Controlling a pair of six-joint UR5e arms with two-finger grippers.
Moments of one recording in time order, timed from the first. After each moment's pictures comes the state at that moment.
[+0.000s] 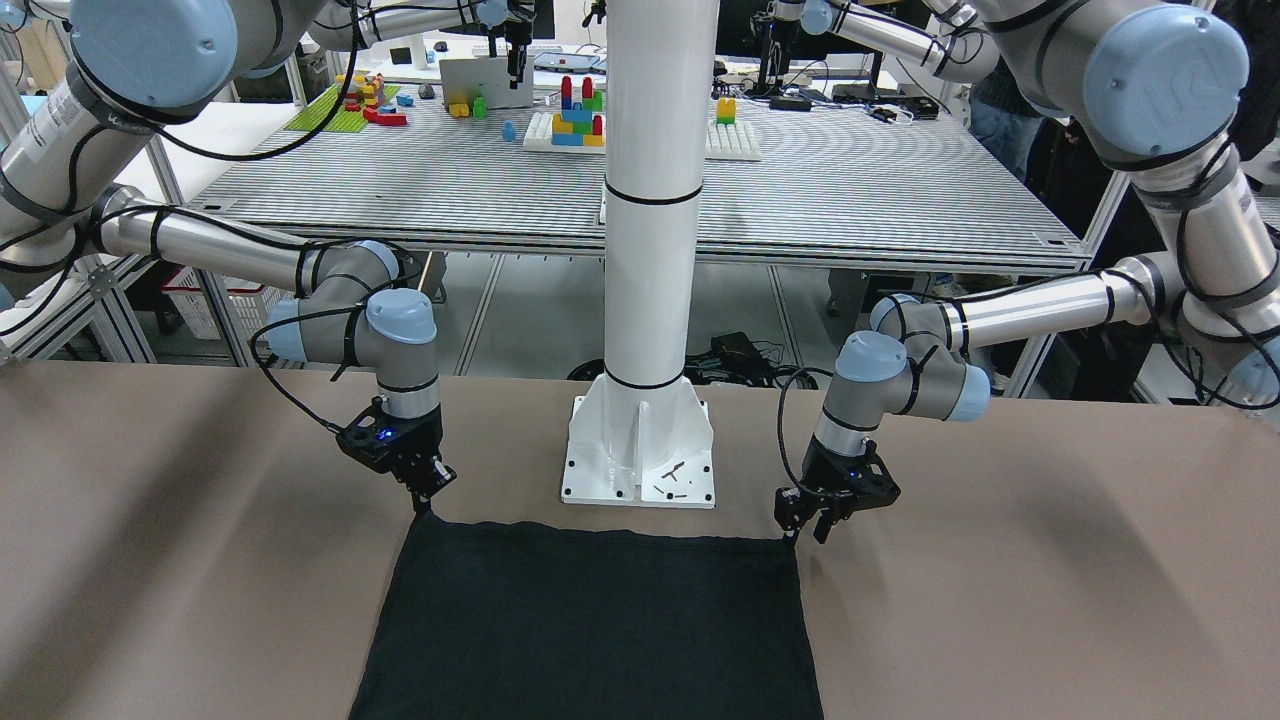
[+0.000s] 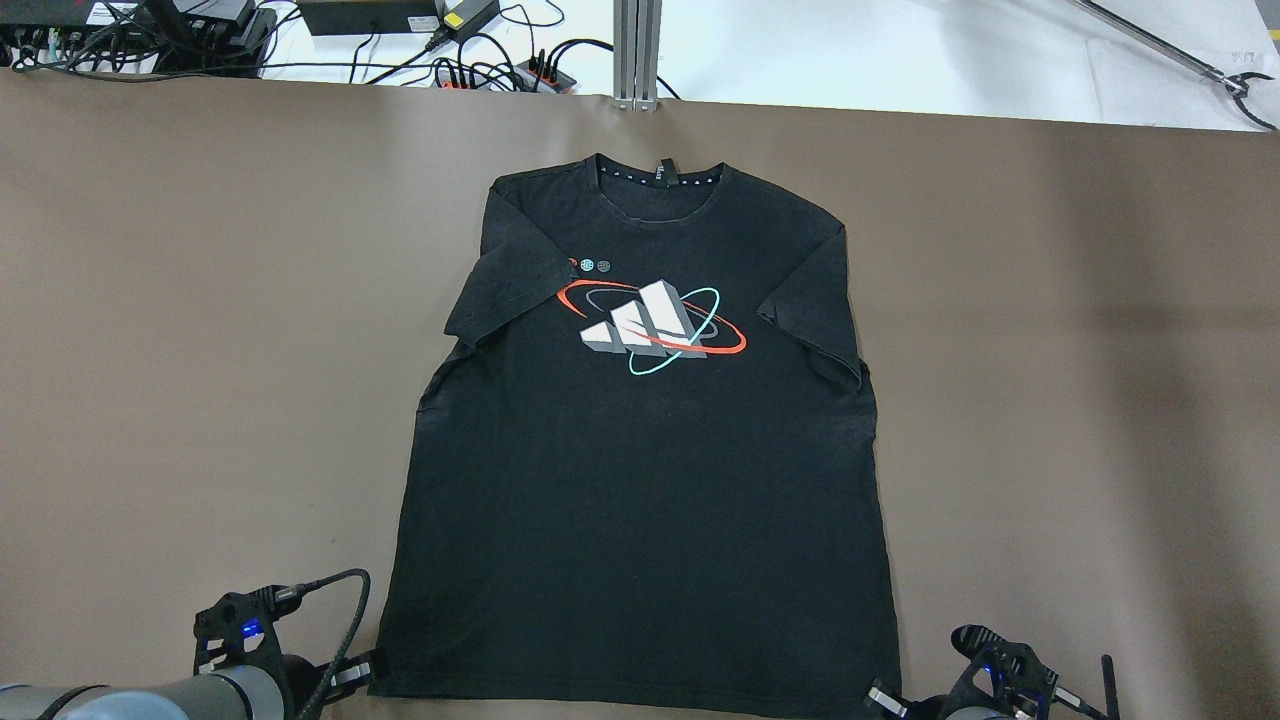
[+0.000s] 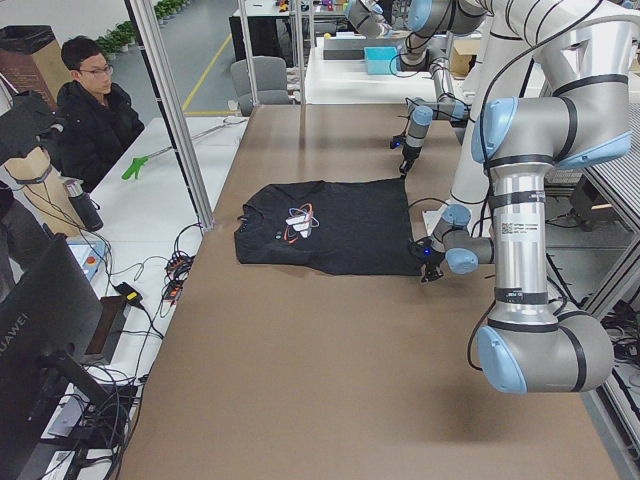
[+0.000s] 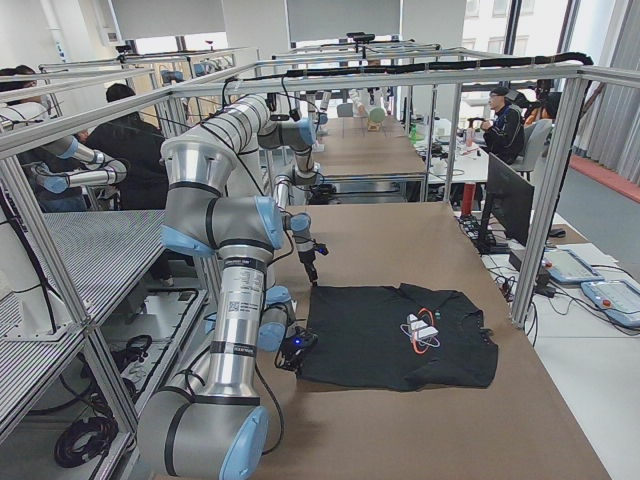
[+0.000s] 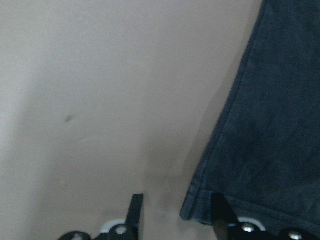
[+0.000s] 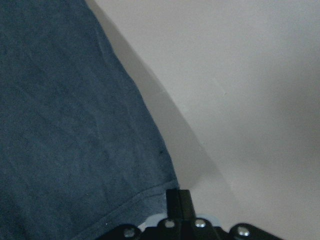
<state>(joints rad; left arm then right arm) -0.06 -1.57 -2.10 -1.97 -1.40 -1.92 0.07 -1.68 2.24 -1.38 1.45 2.10</state>
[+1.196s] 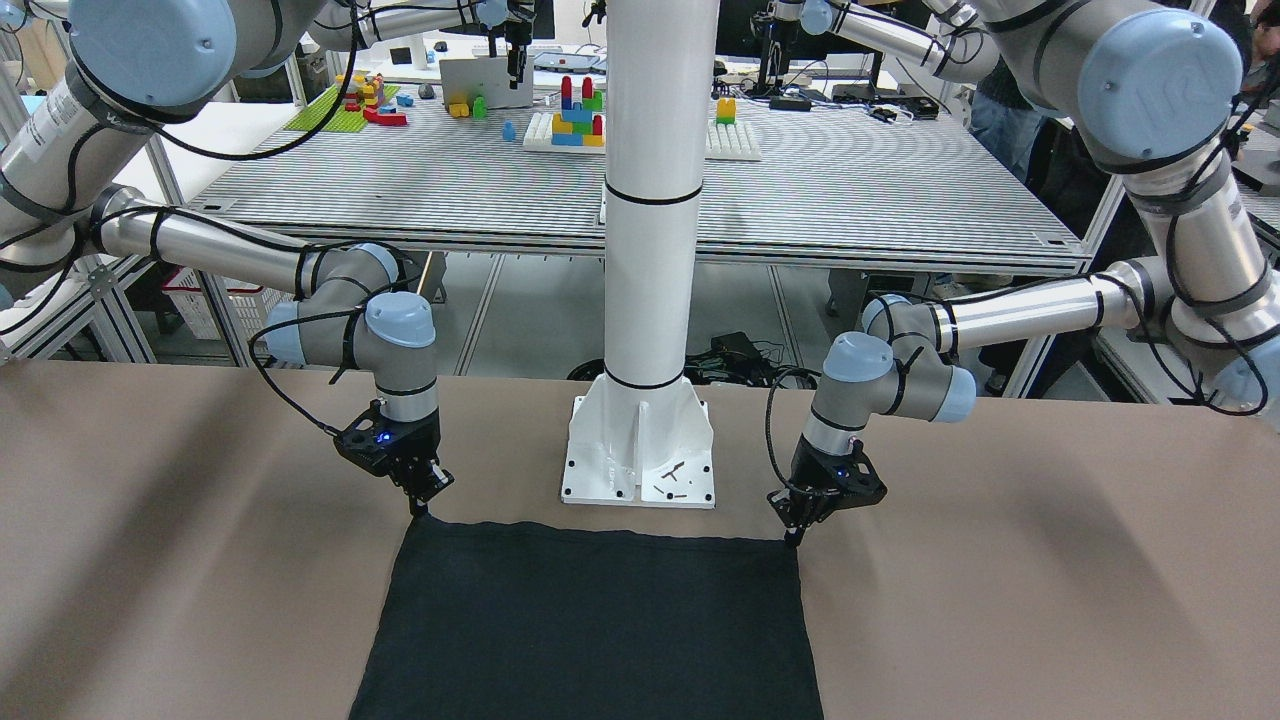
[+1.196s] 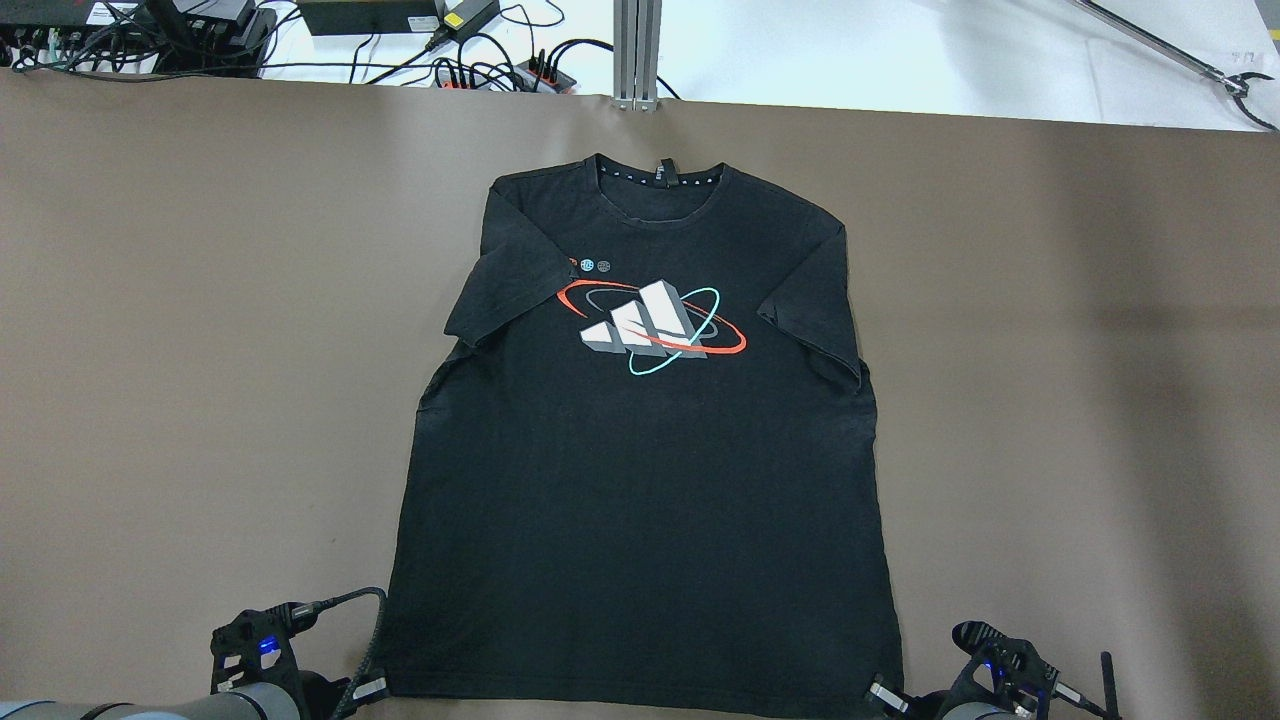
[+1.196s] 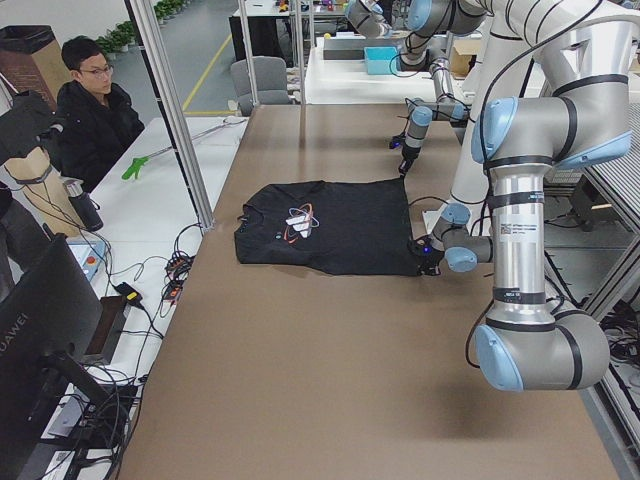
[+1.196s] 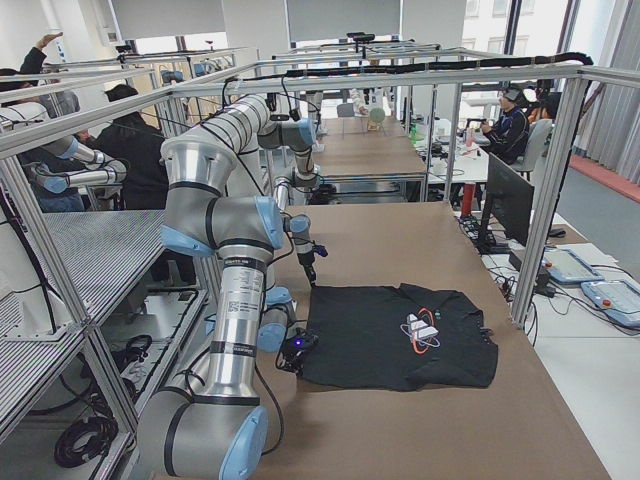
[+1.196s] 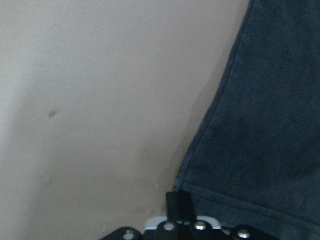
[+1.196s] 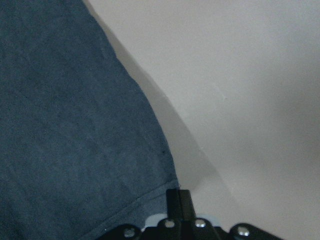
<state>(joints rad) -0.06 -1.59 -2.08 -1.97 -1.40 -1.92 0.08 -1.68 2.24 -1.38 1.45 2.10</state>
